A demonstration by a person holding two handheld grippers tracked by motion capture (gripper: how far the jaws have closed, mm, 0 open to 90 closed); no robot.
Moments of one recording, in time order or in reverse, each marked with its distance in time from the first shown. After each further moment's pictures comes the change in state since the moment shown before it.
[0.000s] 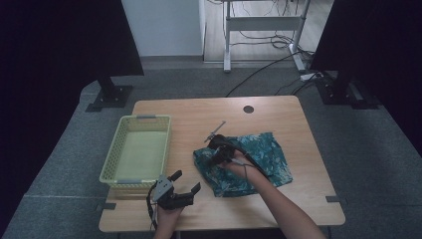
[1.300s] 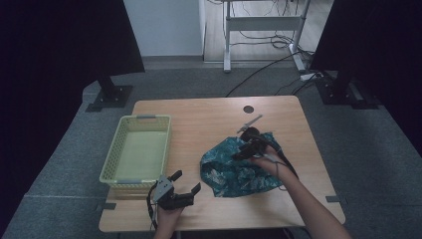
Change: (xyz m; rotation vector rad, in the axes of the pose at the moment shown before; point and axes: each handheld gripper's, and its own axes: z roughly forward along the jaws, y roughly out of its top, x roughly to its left) left arm -0.001 0.000 0.000 0.000 0.002 0.007; right arm -0.055 -0.071 -0.078 -0.098 -0.148 0.145
